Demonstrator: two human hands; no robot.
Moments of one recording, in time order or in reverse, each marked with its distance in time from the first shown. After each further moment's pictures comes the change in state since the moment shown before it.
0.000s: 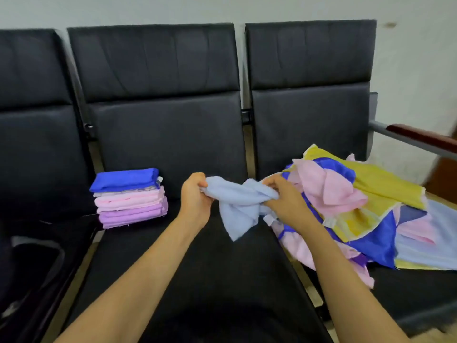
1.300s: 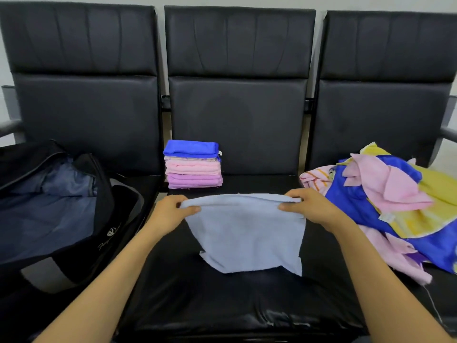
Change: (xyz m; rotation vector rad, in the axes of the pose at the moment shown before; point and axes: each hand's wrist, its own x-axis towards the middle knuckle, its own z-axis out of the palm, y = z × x) left_hand -0.056 0.039 -0.232 1.136 0.072 0.066; right_hand -0.041 -0.053 0.065 -0.117 -0.497 0.236
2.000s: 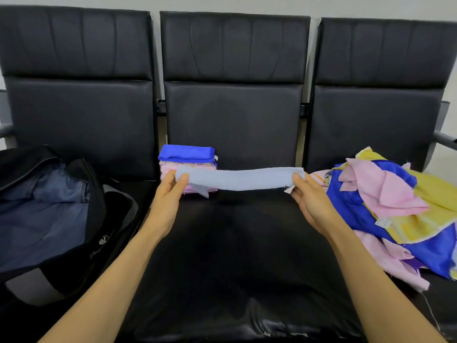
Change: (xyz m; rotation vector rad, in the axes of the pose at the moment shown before) left_hand 0.011 0.029 0.007 -0.732 0.122 0.239; right_hand 0.020 -0.004 0.001 0.811 0.274 -0.118
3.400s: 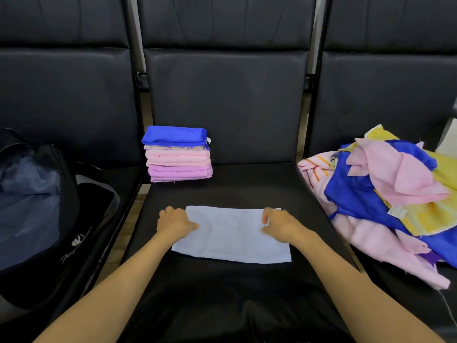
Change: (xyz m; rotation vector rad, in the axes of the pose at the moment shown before) left_hand 0.024 -0.105 0.013 1.373 -0.254 -0.634; right_hand 0.026 0.102 0.009 -1.303 -0.405 0.286
